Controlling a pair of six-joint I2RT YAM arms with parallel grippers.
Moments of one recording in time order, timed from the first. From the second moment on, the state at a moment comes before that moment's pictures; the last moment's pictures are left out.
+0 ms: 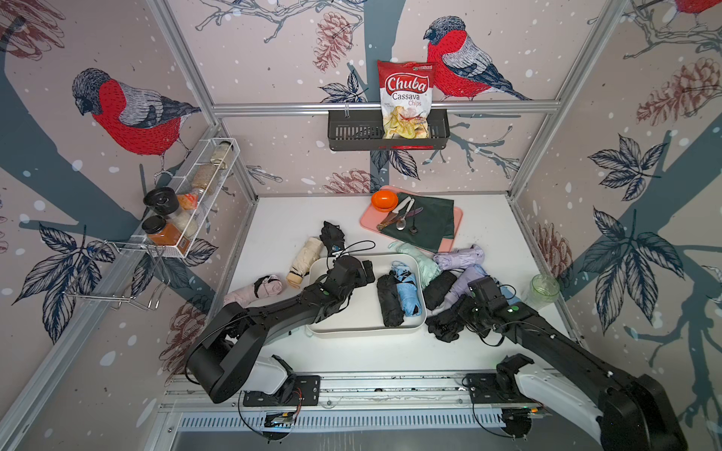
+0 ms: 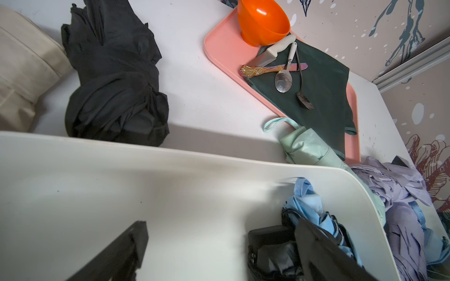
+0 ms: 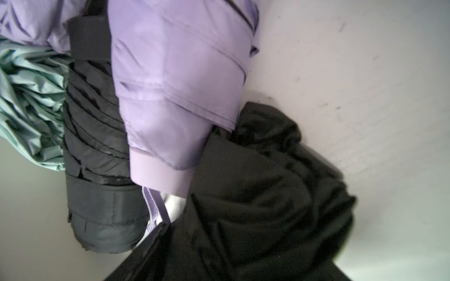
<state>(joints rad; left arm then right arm) -0.68 1.40 0.63 0.14 -0.27 -0.73 0.44 0.95 0.39 -0.56 -0.02 1.02</state>
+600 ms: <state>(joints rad) -0.66 1.41 0.64 0.14 -0.29 -0.73 0.43 0.81 0.60 -0.75 0.05 0.92</state>
